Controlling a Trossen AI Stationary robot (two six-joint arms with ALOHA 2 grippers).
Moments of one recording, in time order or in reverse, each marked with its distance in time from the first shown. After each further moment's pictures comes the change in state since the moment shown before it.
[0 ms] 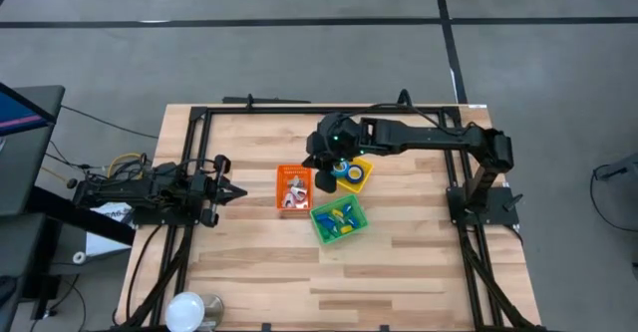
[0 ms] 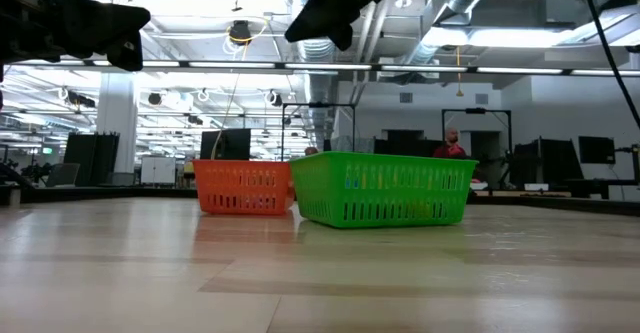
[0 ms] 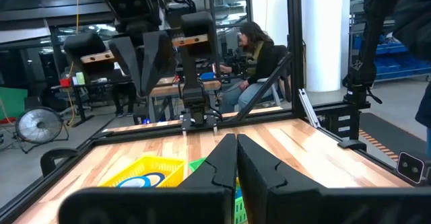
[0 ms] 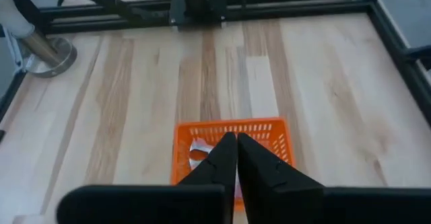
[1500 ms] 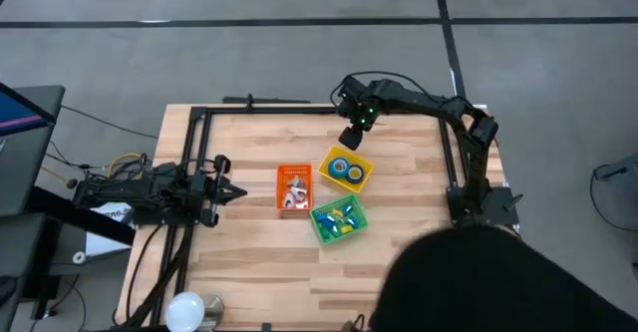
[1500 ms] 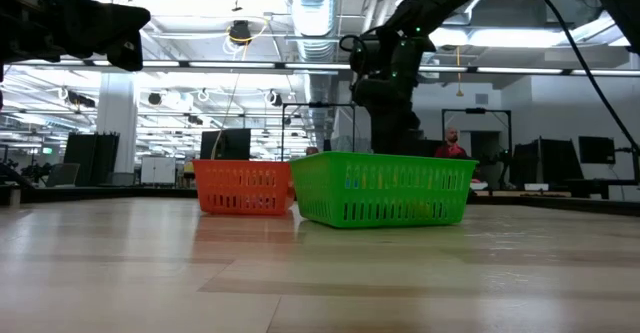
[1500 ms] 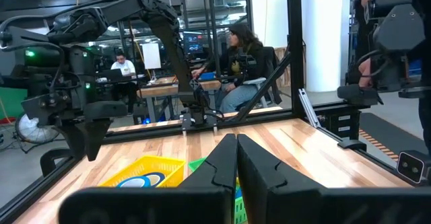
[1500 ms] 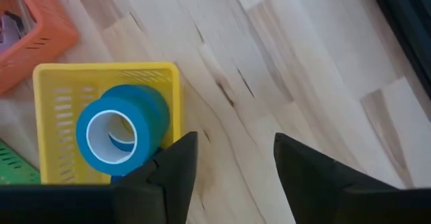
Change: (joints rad) left arm 0.000 0.000 0.000 0.000 0.000 0.000; right arm -0.438 0.155 0.000 -0.463 -0.004 0.000
